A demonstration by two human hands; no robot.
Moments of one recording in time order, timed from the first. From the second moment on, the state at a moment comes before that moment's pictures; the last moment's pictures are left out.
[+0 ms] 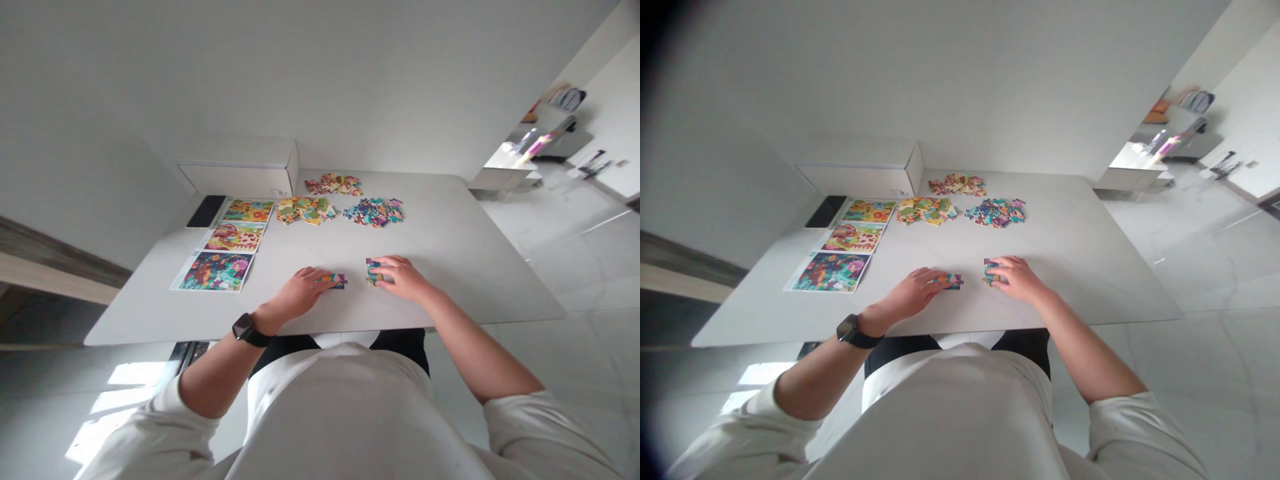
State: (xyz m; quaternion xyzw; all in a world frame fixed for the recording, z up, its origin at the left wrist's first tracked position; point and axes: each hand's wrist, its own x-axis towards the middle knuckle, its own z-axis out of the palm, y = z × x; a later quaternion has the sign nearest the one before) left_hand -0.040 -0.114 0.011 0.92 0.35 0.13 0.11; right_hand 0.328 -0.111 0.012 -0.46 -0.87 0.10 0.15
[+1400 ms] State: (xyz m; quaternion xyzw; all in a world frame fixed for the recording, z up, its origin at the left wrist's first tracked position) left_hand -0.011 0.015 -0.006 0.77 0.46 0.36 0.24; right_hand 0.376 -0.039 -0.006 -0.61 -0.74 -0.01 0.28
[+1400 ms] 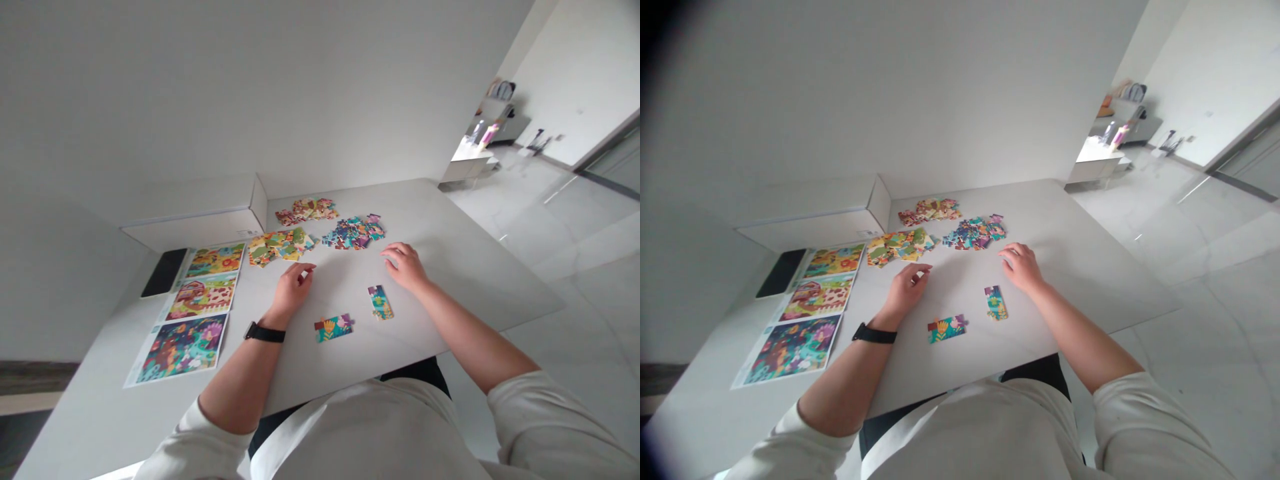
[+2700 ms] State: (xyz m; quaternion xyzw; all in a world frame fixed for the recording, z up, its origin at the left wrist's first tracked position) left_hand -0.005 0.026 -0.012 0.73 0.50 0.35 0.31; right_hand 0.317 0.040 0.011 -0.66 -0.74 0.00 0.08
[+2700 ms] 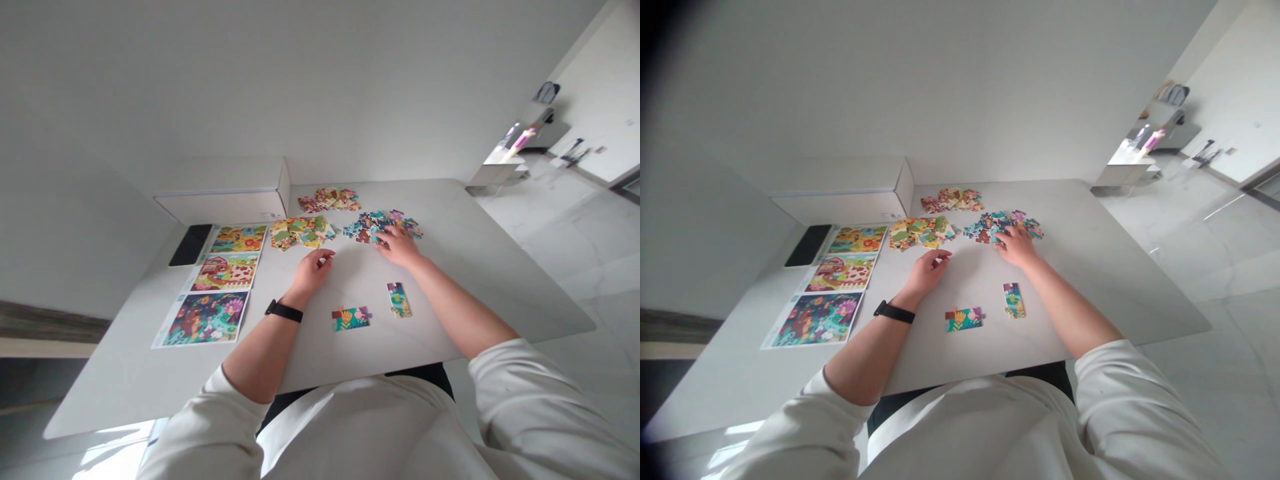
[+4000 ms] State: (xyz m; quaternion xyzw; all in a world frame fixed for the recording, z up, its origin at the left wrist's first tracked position) left_hand -0.014 0.016 -0.004 0.74 0.49 0.36 0.28; right_hand 0.379 0.051 0.003 -0.77 -0.61 0.02 0.17
